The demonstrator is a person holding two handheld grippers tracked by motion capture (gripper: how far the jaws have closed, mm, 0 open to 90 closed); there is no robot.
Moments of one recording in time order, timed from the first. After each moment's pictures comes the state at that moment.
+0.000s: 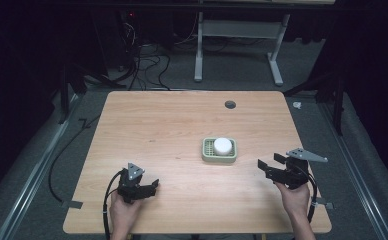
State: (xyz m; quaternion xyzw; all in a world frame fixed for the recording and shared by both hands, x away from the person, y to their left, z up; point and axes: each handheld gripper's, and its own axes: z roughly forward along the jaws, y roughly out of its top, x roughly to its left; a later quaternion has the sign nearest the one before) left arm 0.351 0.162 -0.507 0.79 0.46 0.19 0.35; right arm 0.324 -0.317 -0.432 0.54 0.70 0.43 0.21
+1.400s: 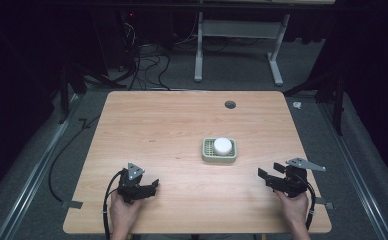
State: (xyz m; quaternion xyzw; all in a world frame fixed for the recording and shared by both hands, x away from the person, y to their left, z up) left arm 0.351 0.162 -0.507 0.79 0.46 0.19 0.35; right arm 0.314 -0.321 -0.462 0.56 0.69 0.42 0.19
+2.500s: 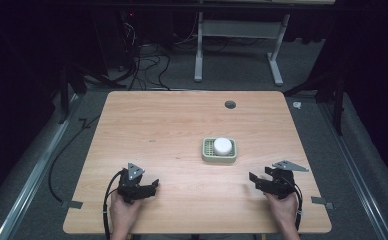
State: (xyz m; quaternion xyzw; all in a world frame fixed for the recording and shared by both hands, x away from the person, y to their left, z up) left arm 0.351 0.162 -0.507 0.79 0.46 0.19 0.35; right arm 0.323 -0.299 -0.489 0.56 0.71 0.39 0.18
